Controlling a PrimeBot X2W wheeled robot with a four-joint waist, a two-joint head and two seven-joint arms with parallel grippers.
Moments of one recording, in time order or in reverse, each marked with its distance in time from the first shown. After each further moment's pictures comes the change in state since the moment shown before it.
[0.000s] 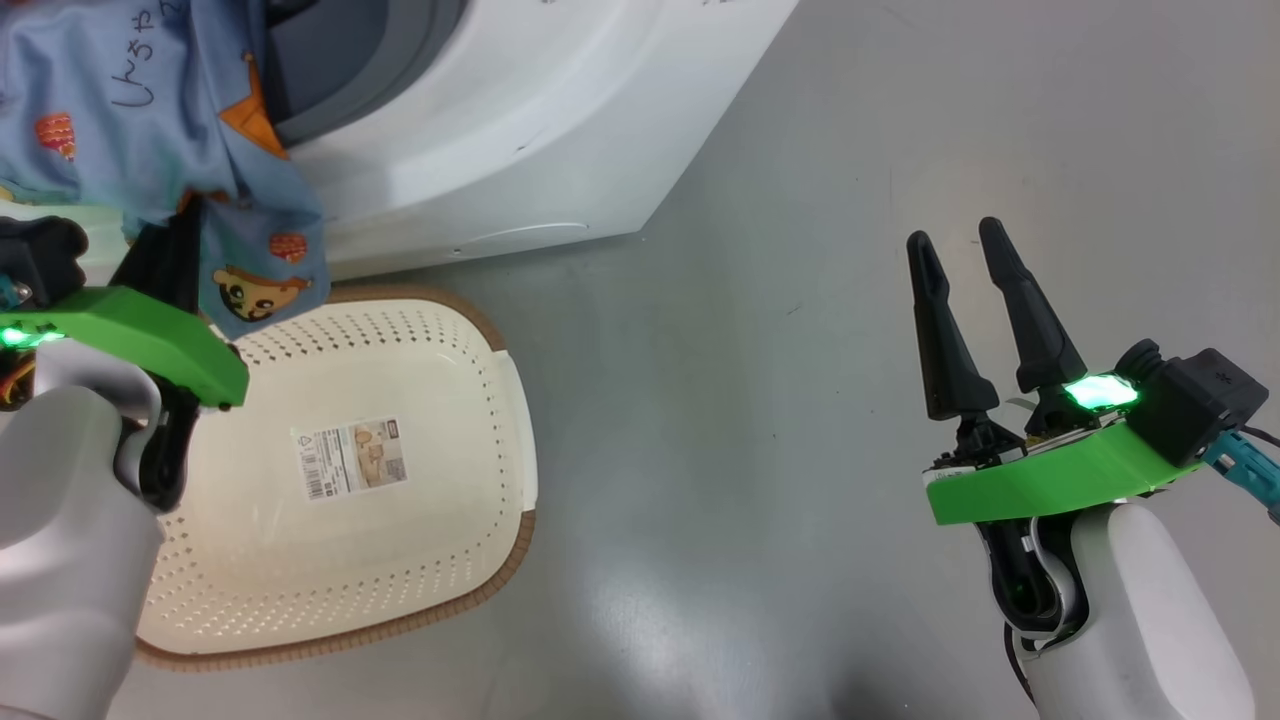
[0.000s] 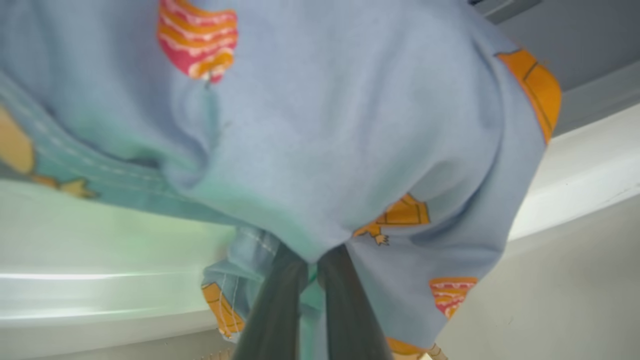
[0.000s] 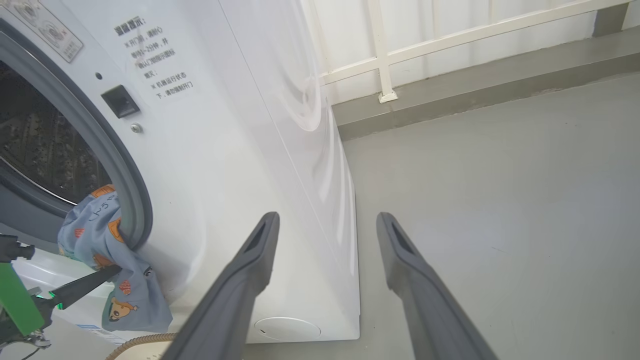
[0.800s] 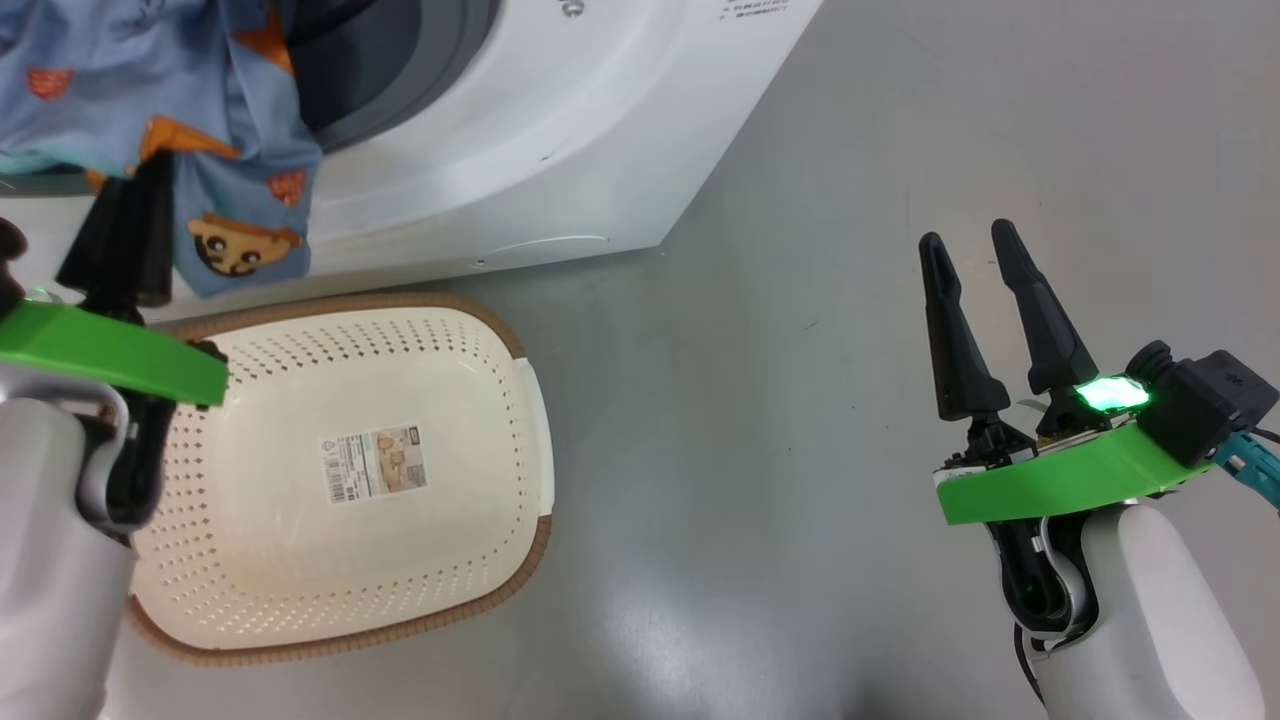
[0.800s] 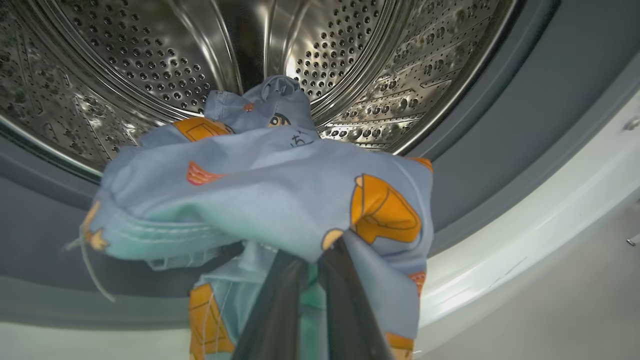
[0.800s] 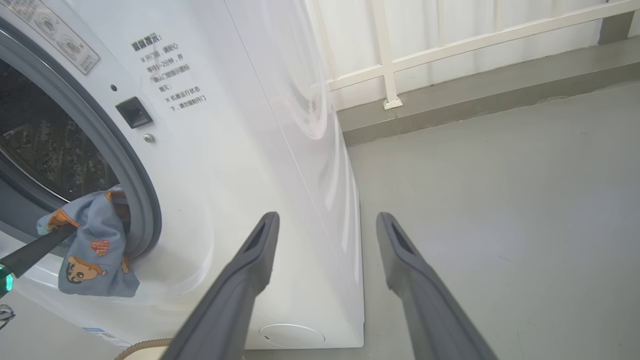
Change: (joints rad) left arm 0.197 0.055 0.207 -0.464 0.108 0.001 -0.001; right arm 0.004 -0.012 -0.010 0.002 0.001 0.000 0.000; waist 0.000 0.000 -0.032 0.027
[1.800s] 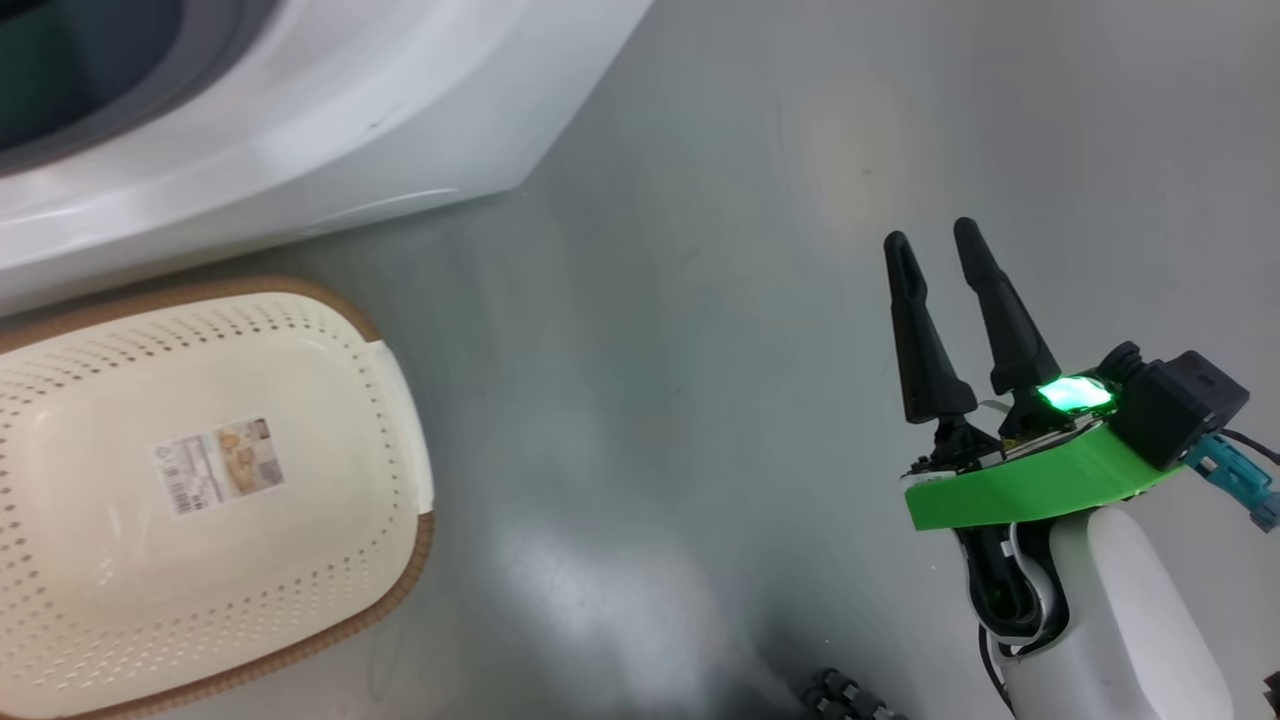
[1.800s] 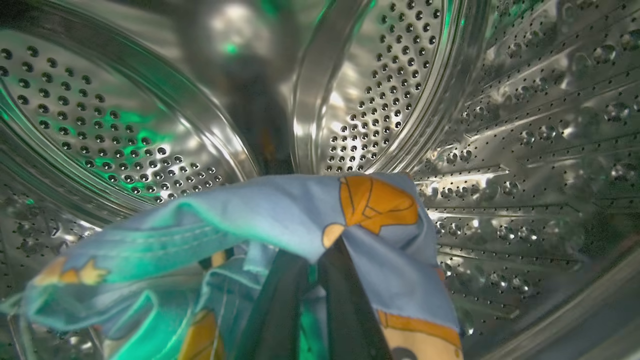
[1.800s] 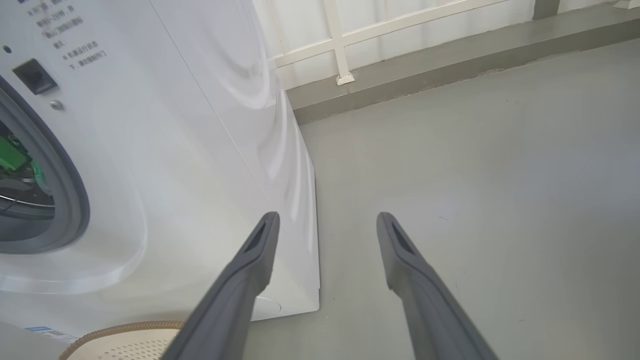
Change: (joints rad) left arm -0.655 0.064 -0.054 0.454 0.169 0.020 0.009; right arm -0.002 0.037 0.033 -0.016 0.029 0.000 0.000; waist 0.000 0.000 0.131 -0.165
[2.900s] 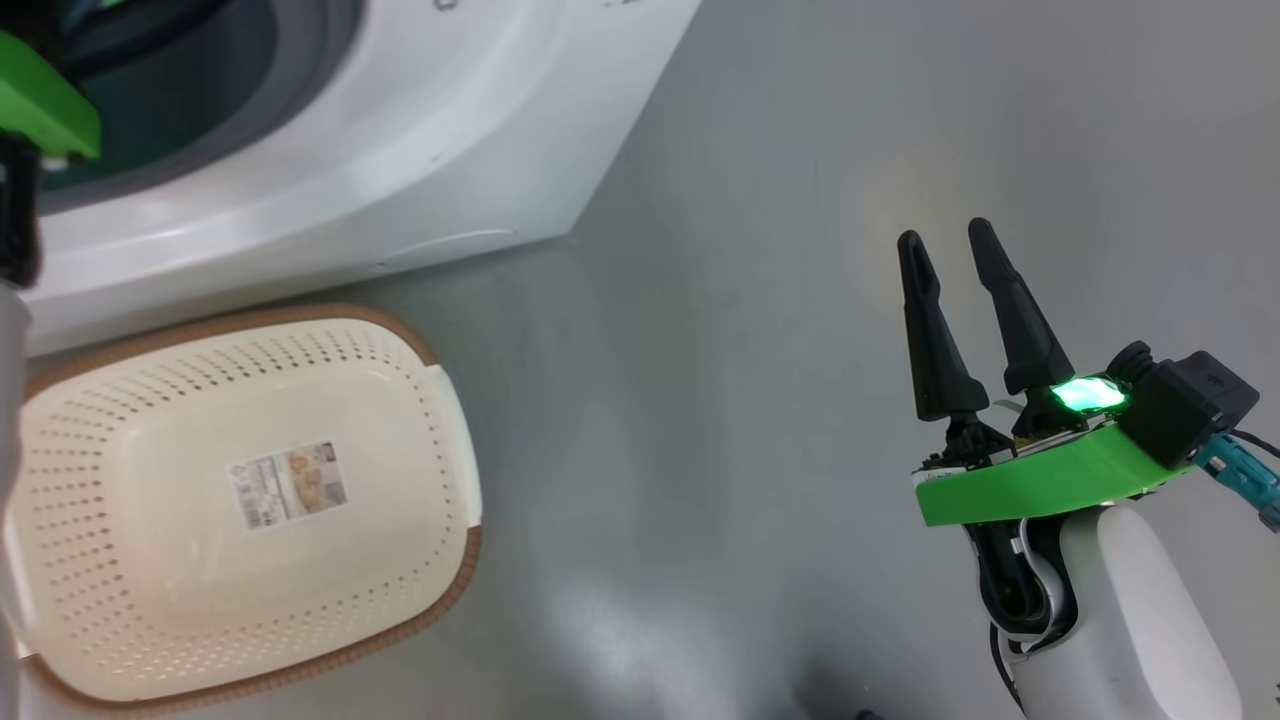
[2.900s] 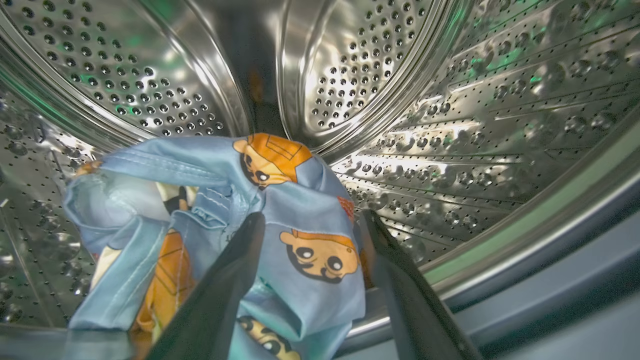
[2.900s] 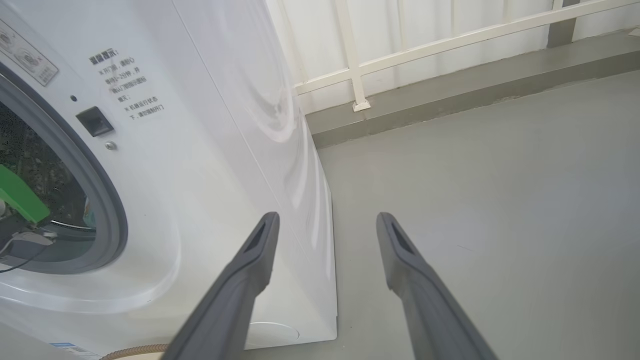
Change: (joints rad) left arm 0.072 -0.126 -0.031 0.191 -0.091 -0.021 -0.009; right arm 0.000 0.002 -0.022 0.007 -0.019 0.000 0.000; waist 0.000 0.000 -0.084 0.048
